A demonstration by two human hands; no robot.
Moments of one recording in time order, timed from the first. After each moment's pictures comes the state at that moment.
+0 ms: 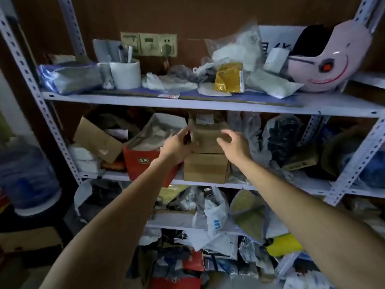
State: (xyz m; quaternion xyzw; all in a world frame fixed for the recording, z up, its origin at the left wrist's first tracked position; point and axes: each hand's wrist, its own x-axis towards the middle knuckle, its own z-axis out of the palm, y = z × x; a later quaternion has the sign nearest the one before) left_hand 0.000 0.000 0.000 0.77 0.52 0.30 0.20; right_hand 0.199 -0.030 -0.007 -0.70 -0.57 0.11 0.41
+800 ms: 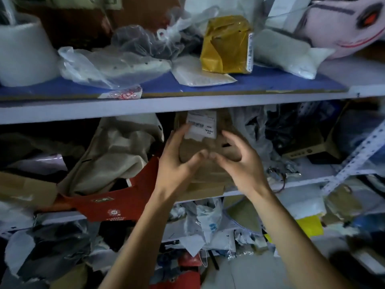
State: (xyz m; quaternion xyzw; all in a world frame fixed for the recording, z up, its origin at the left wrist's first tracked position) left_hand 0.044 0.071 -0.021 0.69 0.36 0.43 0.45; right_hand 0.200 0.007 -0.025 -0.66 -0.48 0.21 0.53
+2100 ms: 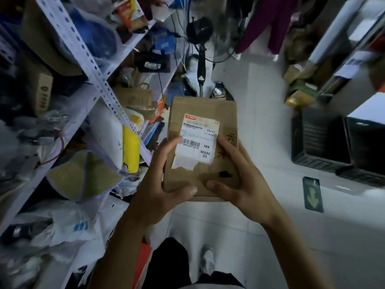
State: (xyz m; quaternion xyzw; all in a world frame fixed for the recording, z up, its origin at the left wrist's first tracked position) left_hand 0.211 -0.238 -0.119 0.78 -0.12 -0.09 0.61; right_hand 0.206 -0.457 -0.135 -0.82 -0.10 0.03 0.56
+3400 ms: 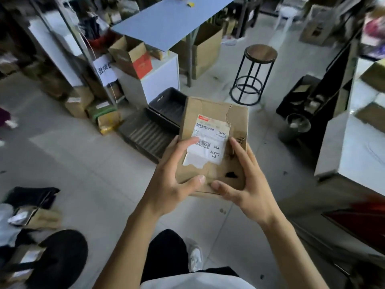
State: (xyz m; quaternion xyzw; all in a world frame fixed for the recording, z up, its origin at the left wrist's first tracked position) left_hand 0.409 -0.829 -0.138 0.58 -0.60 -0.36 0.42; right_hand 0.204 -0.872 -0.153 -0.70 0.44 -0.32 0.46
